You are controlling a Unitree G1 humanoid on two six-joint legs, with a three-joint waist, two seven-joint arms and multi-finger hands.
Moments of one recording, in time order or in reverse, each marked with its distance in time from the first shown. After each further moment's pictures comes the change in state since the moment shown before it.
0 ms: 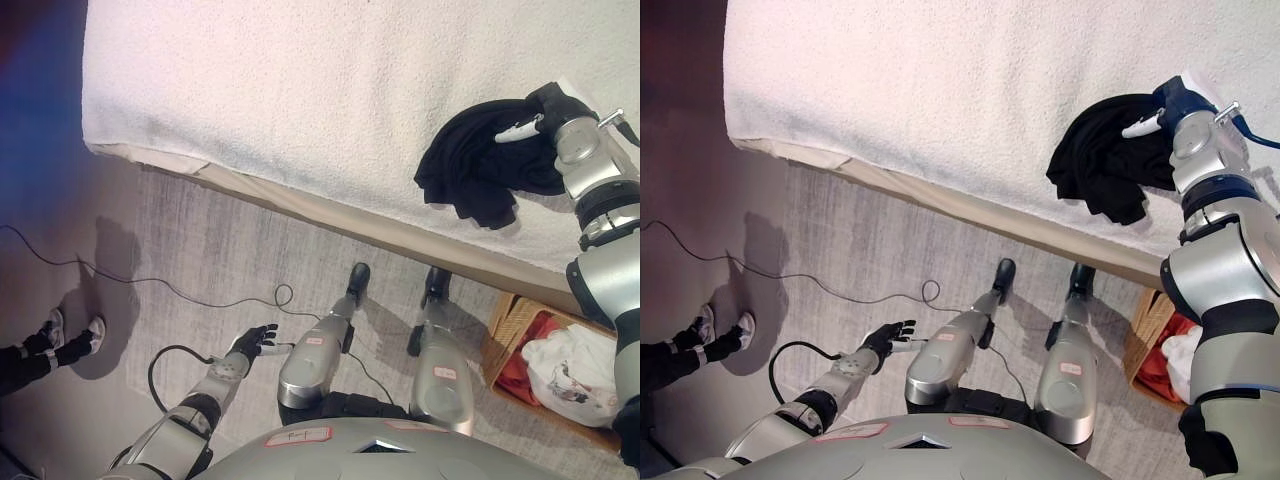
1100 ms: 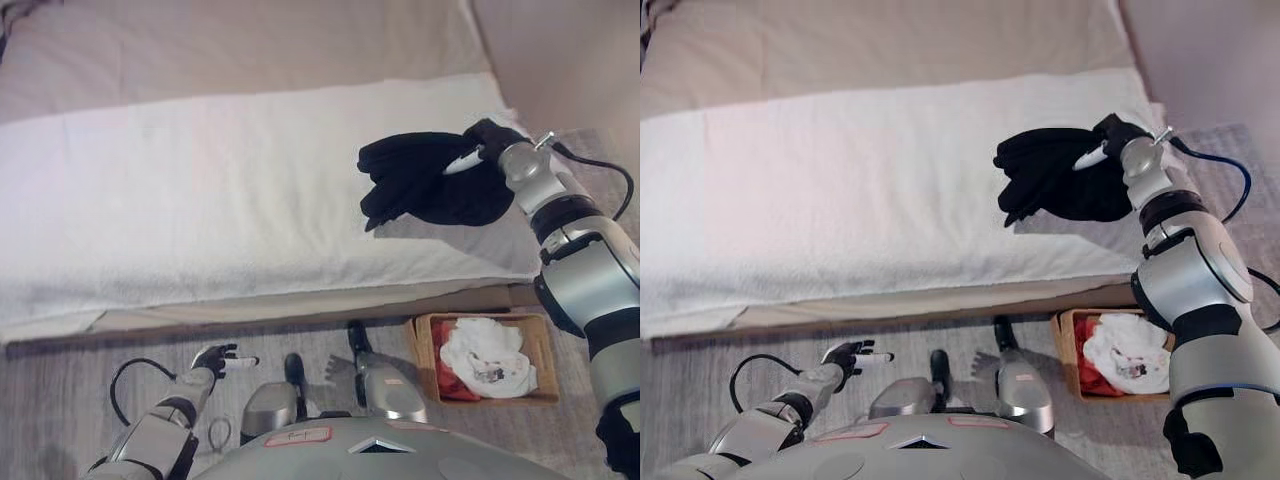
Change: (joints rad) left arm 0.003 0.074 0.132 0.187 0.022 0.045 -0.002; right arm 0.089 0.111 0.003 -0.066 -0.023 0.030 0.111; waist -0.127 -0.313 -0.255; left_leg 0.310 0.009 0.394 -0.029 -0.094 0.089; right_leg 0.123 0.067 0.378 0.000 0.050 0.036
